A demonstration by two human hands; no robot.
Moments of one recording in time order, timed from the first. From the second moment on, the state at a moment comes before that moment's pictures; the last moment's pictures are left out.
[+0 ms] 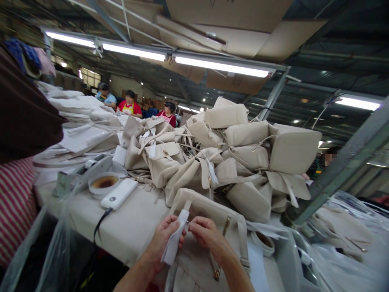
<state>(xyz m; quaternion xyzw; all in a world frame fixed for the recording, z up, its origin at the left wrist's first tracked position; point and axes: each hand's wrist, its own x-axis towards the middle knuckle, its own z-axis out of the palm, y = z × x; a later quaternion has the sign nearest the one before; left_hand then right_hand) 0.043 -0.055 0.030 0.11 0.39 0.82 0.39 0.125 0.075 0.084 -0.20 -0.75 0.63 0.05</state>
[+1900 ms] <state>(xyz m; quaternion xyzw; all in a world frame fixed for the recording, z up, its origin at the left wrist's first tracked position) 0.063 -0.045 0.026 0.15 0.52 0.79 0.28 0.117 0.053 0.059 -0.22 -0.63 0.73 0.15</state>
